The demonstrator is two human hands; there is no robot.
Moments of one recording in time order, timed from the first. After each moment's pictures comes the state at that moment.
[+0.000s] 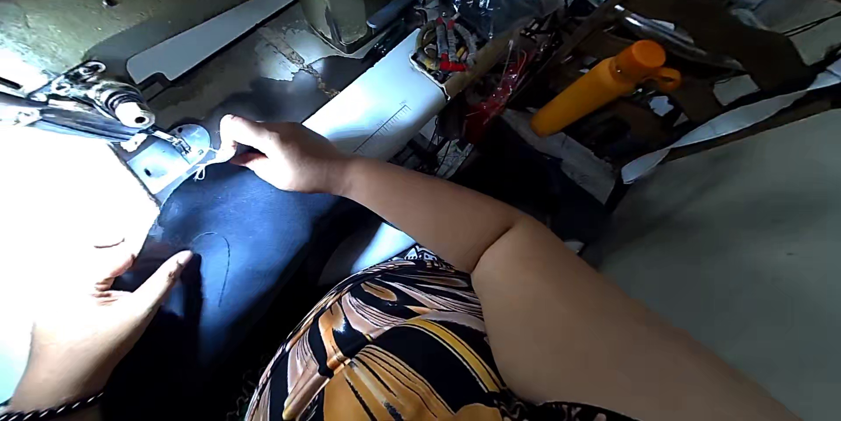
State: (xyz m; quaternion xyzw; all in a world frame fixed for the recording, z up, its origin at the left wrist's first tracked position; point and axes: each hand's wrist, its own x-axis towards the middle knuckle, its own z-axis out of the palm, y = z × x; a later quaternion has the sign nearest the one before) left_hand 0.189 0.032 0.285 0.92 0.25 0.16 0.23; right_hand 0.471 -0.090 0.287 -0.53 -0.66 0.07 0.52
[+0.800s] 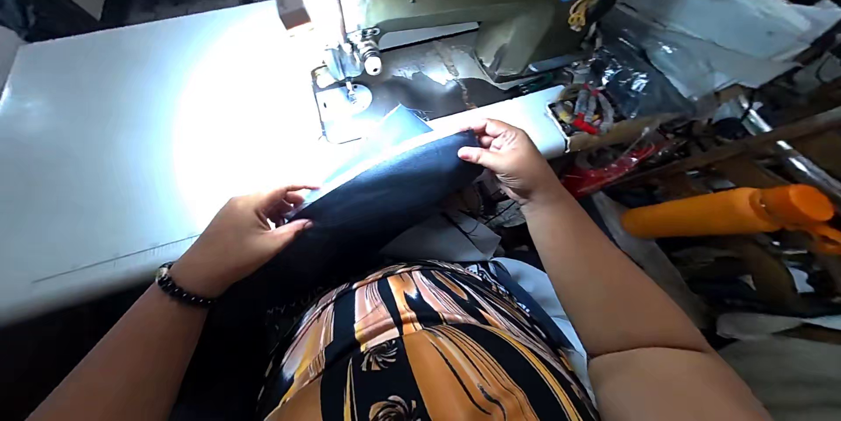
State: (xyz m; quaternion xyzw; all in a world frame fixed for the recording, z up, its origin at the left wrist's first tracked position) left_hand 0.145 -0.034 0.318 0.89 0.29 0.17 0.32; right_hand 0.507 -0.175 0.301 -0.52 -0.47 0.37 0.61
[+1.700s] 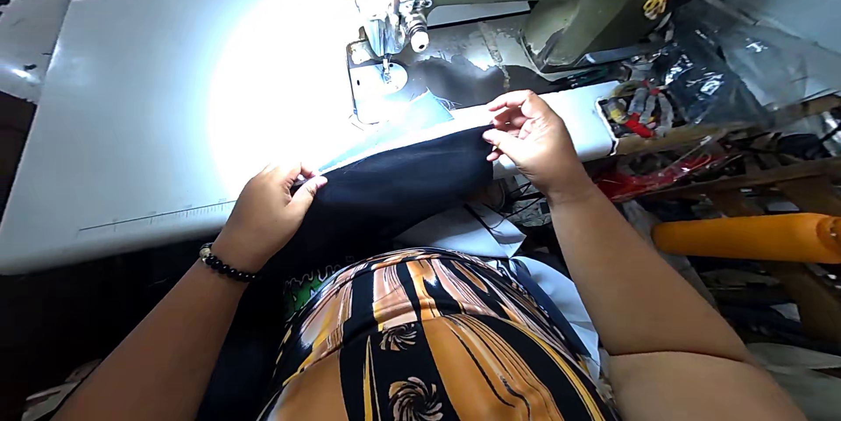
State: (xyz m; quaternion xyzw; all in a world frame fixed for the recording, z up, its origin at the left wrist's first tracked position) left_hand 0.143 -0.048 0.315 0.86 0.42 0.18 0.20; right_hand 0.496 -0.158 0.304 -0.59 -0.54 0.25 0.54
